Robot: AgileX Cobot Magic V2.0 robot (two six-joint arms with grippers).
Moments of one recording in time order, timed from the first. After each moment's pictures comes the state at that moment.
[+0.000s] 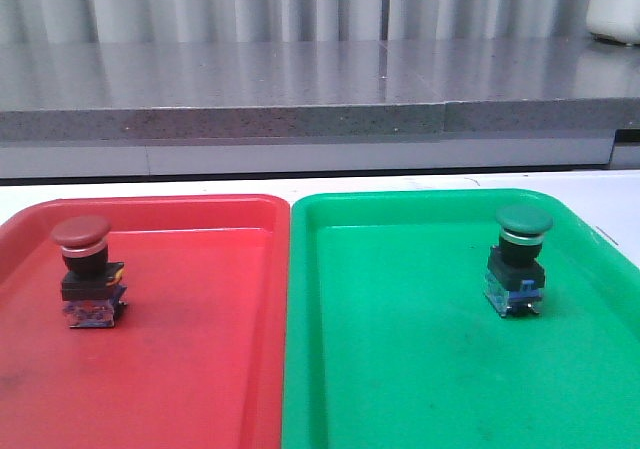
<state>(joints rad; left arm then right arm) -0.03 0.02 -0.14 -0.06 0.27 0.05 0.34 0.63 -0.78 0.16 0.87 -0.11</state>
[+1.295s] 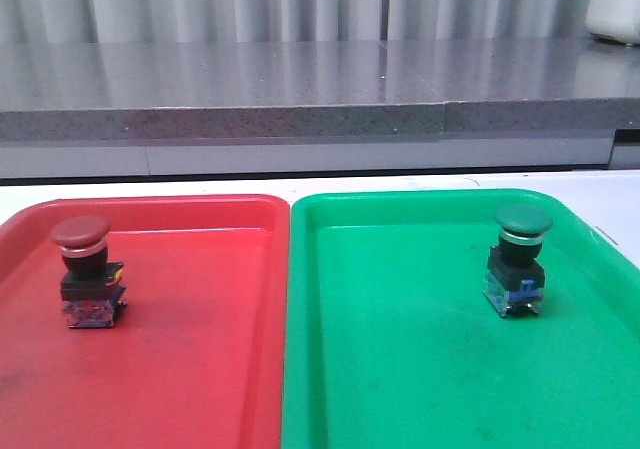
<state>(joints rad) 0.02 -0.01 0.00 -0.07 0.05 0.05 0.34 0.63 -0.78 0.16 0.87 -0.11</state>
